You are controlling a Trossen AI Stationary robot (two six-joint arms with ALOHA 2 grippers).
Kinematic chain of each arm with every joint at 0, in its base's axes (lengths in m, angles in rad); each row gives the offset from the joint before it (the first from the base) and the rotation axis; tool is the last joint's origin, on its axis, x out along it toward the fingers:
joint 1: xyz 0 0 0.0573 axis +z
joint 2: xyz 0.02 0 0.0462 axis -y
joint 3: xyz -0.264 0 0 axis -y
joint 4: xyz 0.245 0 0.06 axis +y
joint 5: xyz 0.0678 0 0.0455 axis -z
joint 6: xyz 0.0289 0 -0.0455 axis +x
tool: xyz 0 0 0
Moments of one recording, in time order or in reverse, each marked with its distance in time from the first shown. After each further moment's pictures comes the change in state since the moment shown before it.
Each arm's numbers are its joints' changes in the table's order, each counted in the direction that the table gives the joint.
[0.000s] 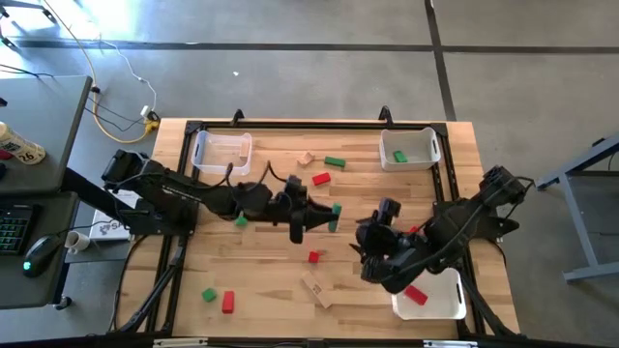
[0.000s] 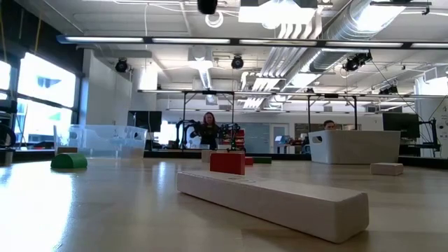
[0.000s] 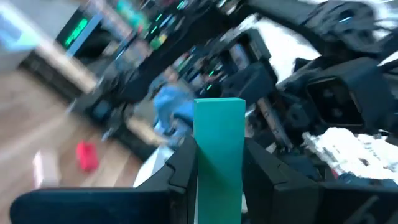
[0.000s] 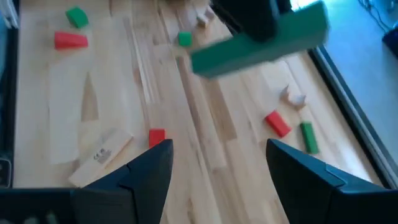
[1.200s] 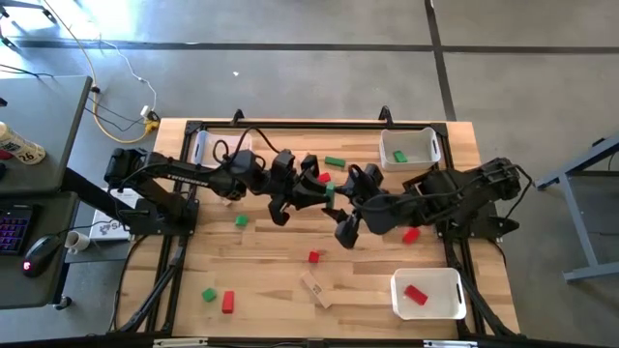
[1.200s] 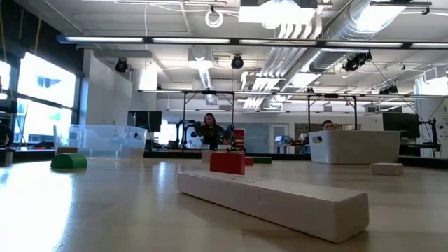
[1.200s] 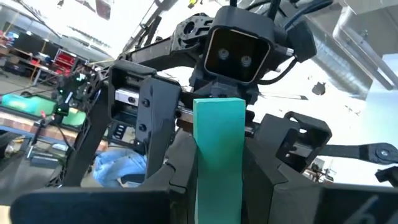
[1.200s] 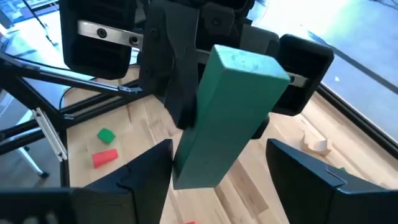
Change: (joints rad) left arm 0.197 0.000 0.000 -0.353 0.471 0.274; right arm -0.234 0.000 0.165 -0.245 -0.086 -0.044
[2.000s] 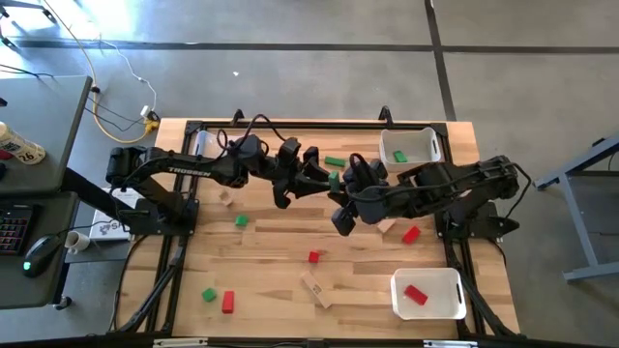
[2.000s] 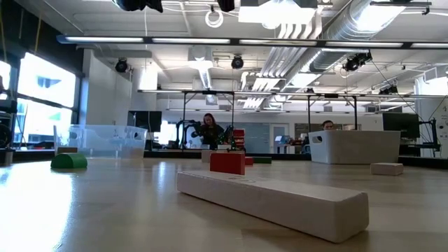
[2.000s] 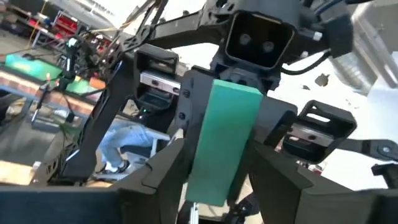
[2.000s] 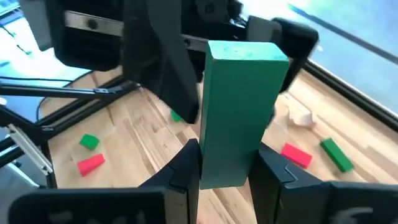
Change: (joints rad) left arm 0.129 0.000 0.000 0.093 0.151 -0.097; right arm -0.056 -0.002 -0.002 0.098 -0.015 0.160
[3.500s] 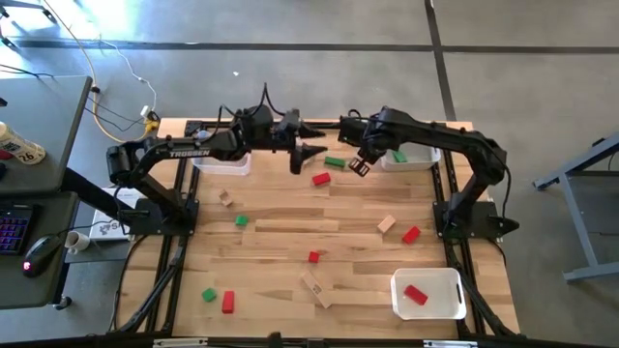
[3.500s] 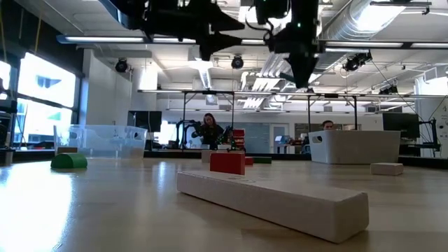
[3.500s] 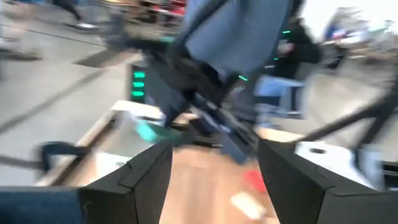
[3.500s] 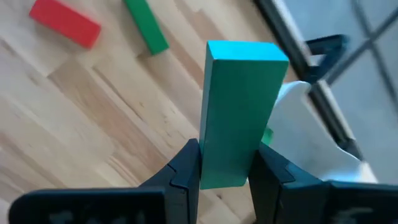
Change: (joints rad) left arm 0.303 0.000 0.000 0.411 -0.108 0.485; right arm -0.674 -0.027 -0.424 0.203 -0.268 -0.459
